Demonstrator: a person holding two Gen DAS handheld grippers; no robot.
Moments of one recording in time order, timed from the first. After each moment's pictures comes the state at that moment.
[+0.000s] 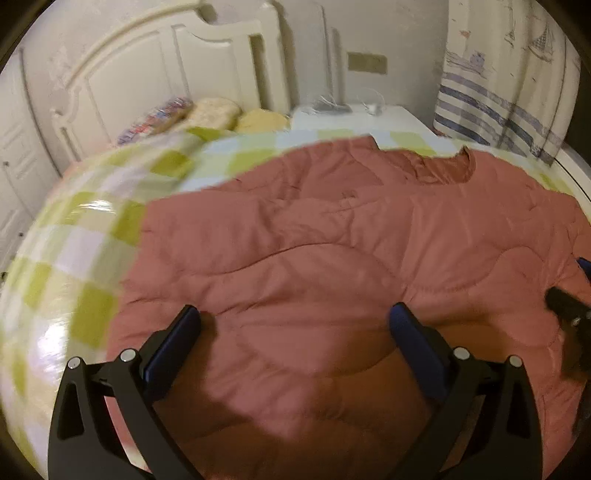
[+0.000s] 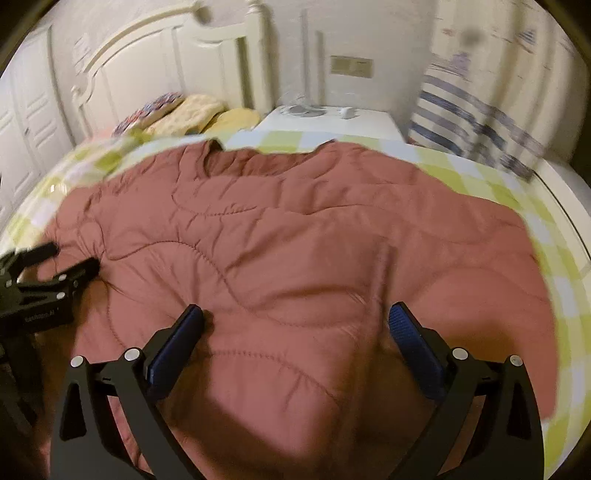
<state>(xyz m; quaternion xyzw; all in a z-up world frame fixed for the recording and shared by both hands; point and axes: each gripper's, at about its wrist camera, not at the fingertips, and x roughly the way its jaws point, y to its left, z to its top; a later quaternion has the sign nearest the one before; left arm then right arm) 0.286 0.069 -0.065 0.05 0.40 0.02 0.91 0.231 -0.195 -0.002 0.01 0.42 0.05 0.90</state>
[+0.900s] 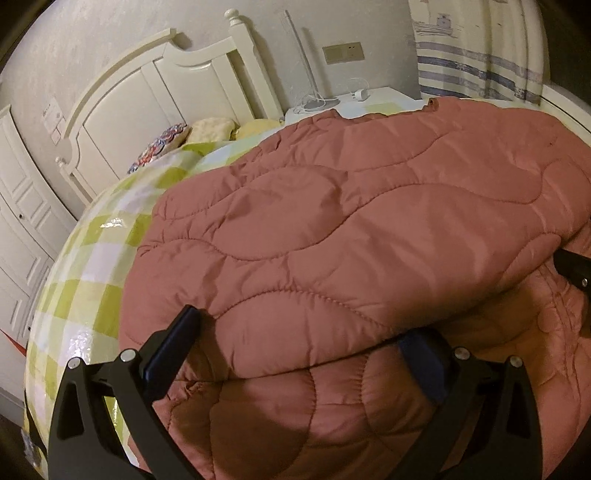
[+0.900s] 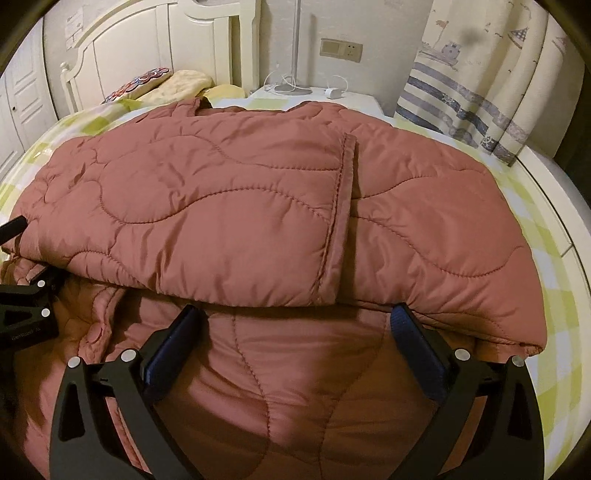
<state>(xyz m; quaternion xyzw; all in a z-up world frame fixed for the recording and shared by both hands) 0.253 0.032 -0.091 0.15 0.40 0.03 0.90 0.212 -0.193 -0.029 -0.03 0.46 0.02 0.89</state>
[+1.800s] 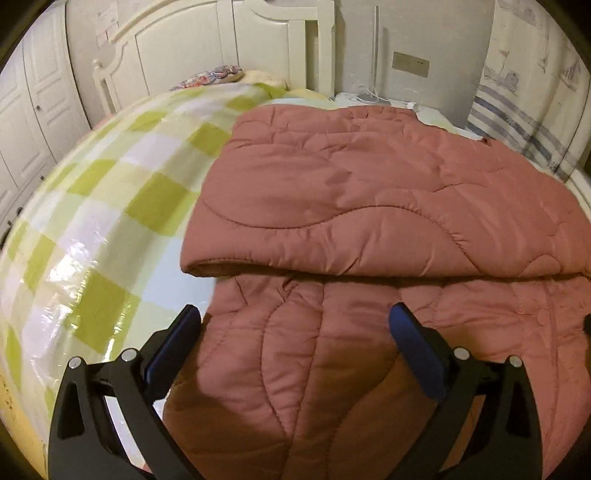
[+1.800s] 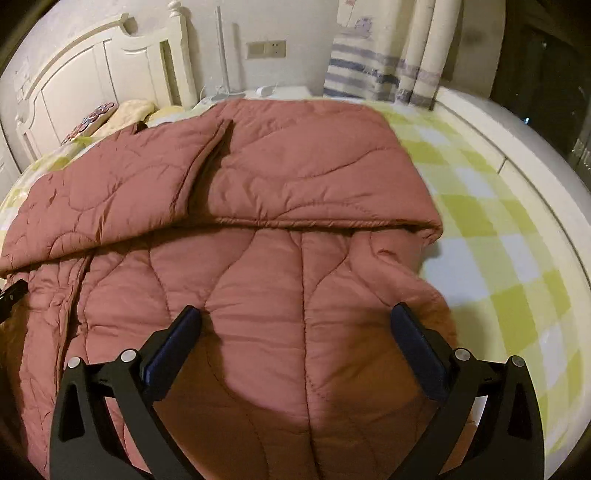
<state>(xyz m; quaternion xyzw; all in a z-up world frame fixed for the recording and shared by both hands) 0.210 0.100 -0.082 0.00 0.43 0.08 0.90 0.141 -0.253 -0.027 0.03 0.45 -0.08 0.89</state>
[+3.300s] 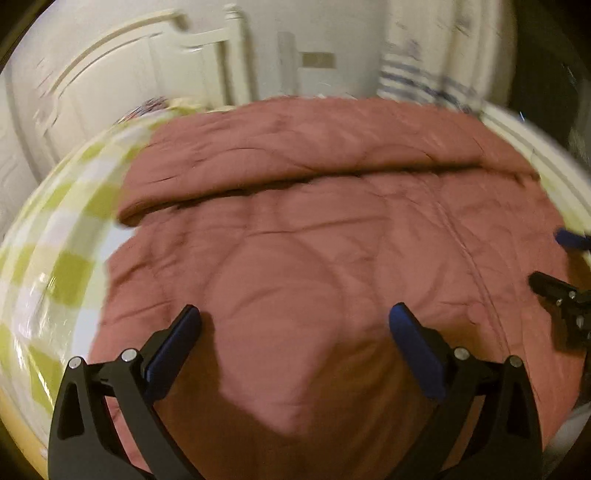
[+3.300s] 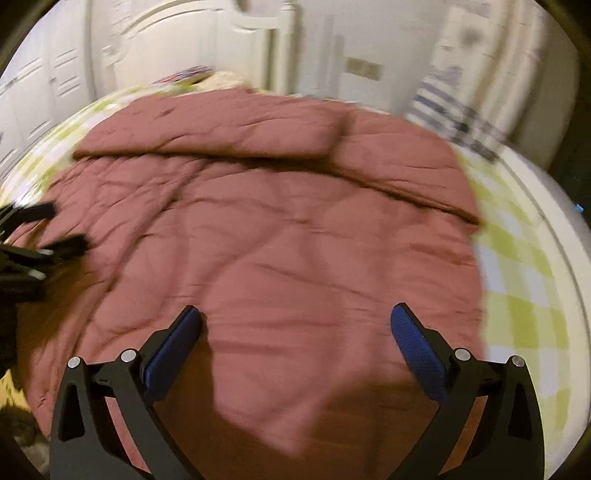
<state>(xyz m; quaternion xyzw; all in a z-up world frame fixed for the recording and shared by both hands) 0.120 0.057 -0.084 0.04 0.40 -0.04 0.91 0.068 -0.220 -0.019 -0.07 0.42 0.04 0.90</state>
